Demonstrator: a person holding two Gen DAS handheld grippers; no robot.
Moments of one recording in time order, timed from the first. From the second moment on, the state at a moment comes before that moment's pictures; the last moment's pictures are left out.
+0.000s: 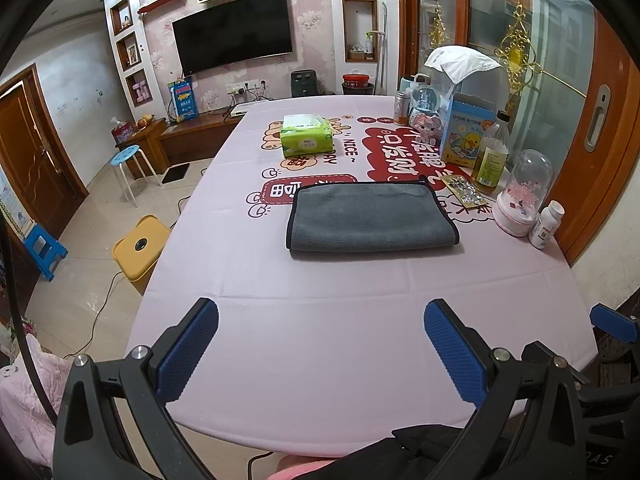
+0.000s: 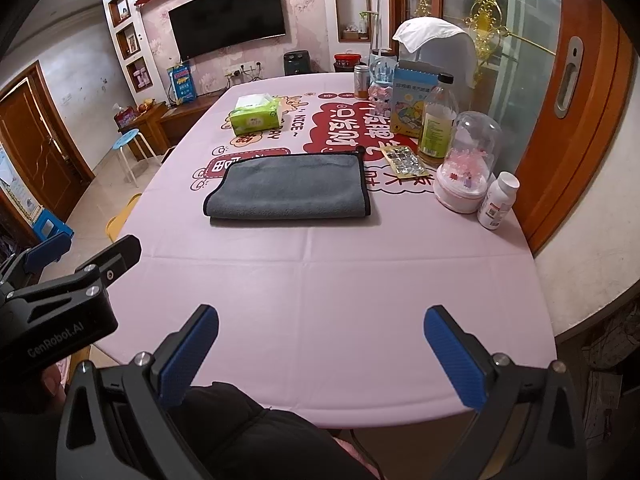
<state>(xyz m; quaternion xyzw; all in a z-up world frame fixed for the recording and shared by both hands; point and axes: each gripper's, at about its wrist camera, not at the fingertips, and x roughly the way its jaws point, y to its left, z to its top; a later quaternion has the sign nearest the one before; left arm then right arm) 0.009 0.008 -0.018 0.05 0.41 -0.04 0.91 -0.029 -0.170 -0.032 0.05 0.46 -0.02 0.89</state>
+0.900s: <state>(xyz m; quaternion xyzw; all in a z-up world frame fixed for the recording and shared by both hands) 0.011 0.009 -0.016 0.05 0.41 -0.04 0.91 -0.028 -0.168 -0.033 0.05 0.46 -0.02 0.89</state>
